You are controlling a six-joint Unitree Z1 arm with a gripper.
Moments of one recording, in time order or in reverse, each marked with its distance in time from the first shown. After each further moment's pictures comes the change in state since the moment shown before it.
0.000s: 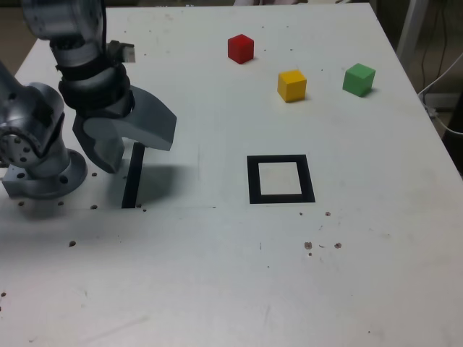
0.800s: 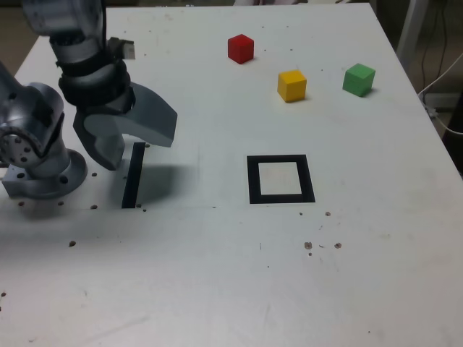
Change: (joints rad) arm 0.020 0.005 -0.038 0.043 -0.004 0.011
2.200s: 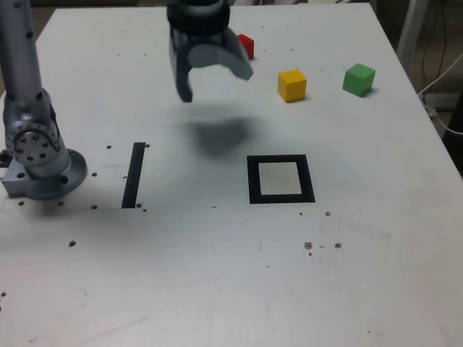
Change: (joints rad) arm 0.388 0.523 -0.663 0.299 0.121 0.109
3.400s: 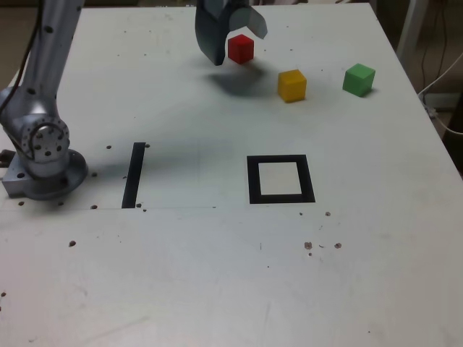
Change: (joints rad) arm 0.340 0.409 -0.531 0.174 -0.004 -0.003
